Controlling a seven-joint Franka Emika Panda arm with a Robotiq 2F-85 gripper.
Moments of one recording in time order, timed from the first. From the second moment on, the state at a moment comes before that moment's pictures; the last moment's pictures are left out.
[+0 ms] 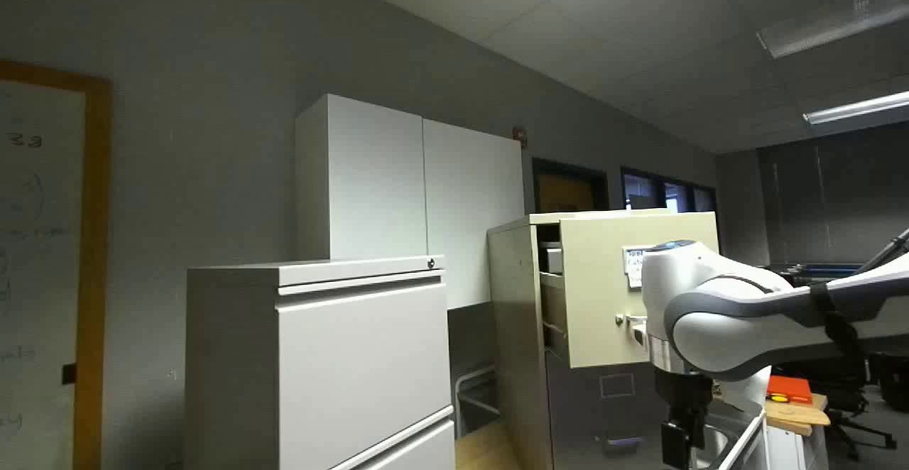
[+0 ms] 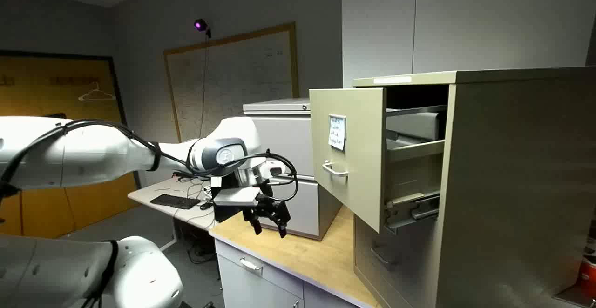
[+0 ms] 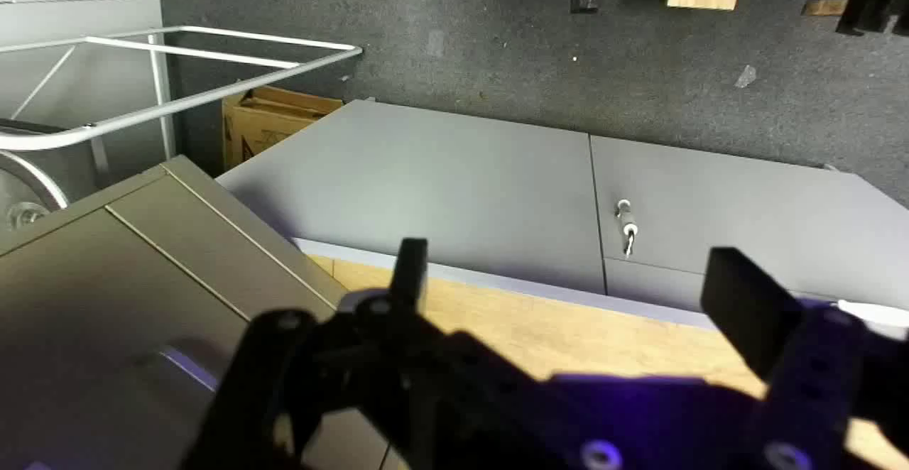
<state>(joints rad) -0.16 -0.94 -0.13 -2.77 -0.30 1.94 -0.21</state>
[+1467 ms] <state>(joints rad) -0.22 -0.95 0.02 -2.77 -0.52 2.37 0.04</state>
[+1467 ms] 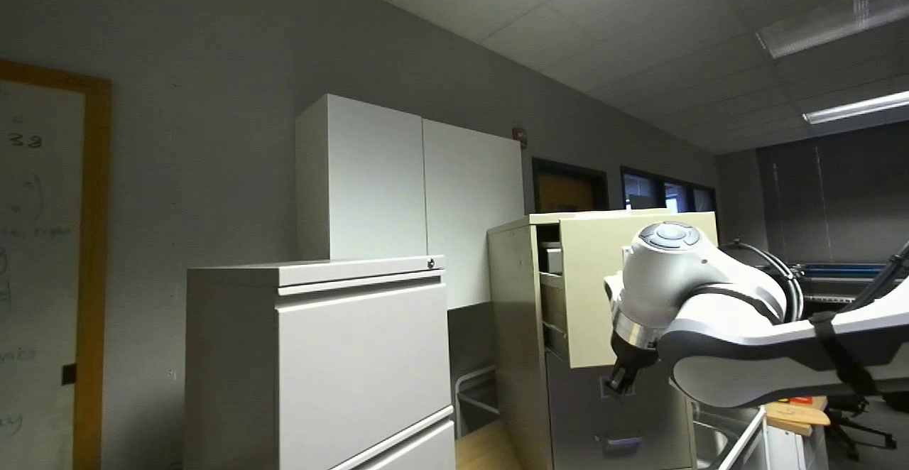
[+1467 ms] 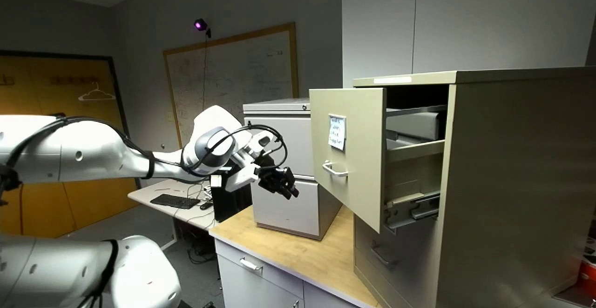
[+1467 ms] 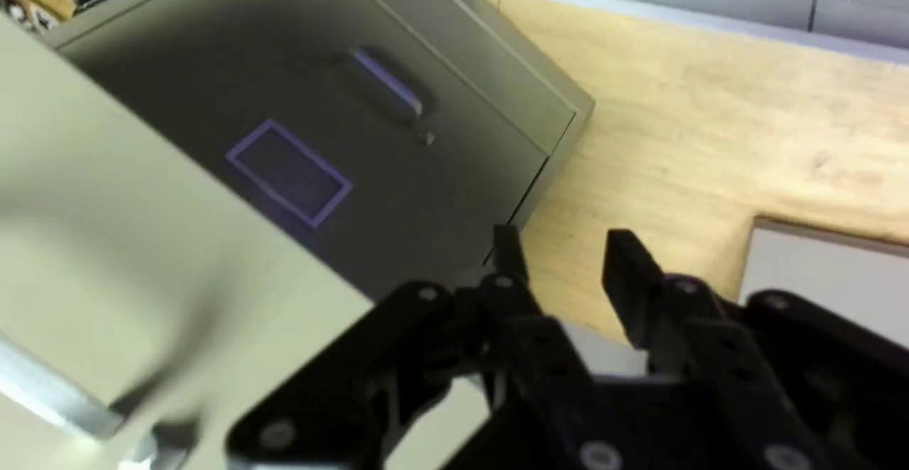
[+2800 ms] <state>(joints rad) -0.81 -0.91 0.30 -2.71 -0.62 3.02 0.33</state>
